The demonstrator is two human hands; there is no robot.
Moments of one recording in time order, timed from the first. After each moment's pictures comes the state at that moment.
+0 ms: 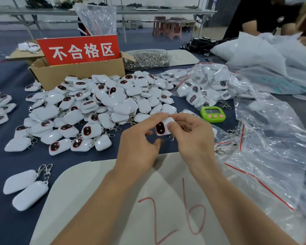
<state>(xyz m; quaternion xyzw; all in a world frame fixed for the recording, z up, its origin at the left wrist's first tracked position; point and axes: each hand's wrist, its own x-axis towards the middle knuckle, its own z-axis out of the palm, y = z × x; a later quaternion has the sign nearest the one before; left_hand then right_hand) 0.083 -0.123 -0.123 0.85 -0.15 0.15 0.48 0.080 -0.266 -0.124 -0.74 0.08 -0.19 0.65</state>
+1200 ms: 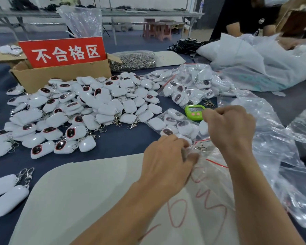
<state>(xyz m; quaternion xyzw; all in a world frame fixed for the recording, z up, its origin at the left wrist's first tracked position) 0.044 -0.203 -0.138 0.91 -0.22 0.18 0.29 0.061 -0.356 -0.075 -0.88 0.23 -0.27 0.31</state>
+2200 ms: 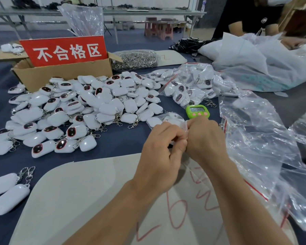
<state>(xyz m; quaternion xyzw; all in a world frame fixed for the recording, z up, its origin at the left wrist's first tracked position) 0.048 -0.190 -0.127 0.79 -0.28 0.19 0.52 0.070 -0.325 -0.101 -0.97 0.11 -0.11 0.17</state>
